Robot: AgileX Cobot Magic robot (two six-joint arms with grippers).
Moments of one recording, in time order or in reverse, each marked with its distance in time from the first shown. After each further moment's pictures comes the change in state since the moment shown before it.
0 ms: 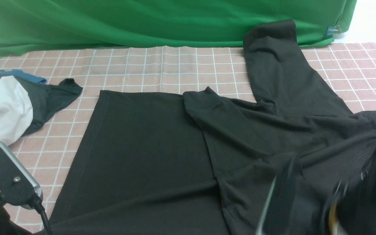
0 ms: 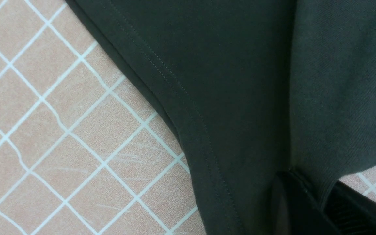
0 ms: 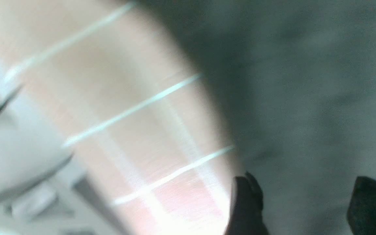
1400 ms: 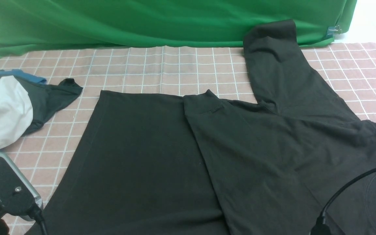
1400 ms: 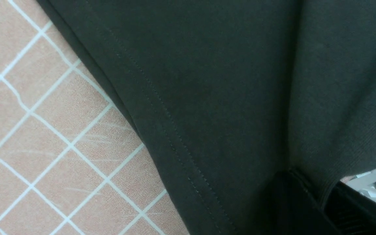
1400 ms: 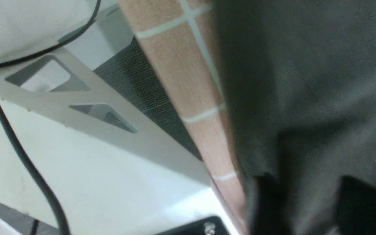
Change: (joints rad) right arm -0.010 -0.074 0.086 0.022 0.233 0.038; left arm 0.000 0.000 0.000 -0.026 0.082 0.002
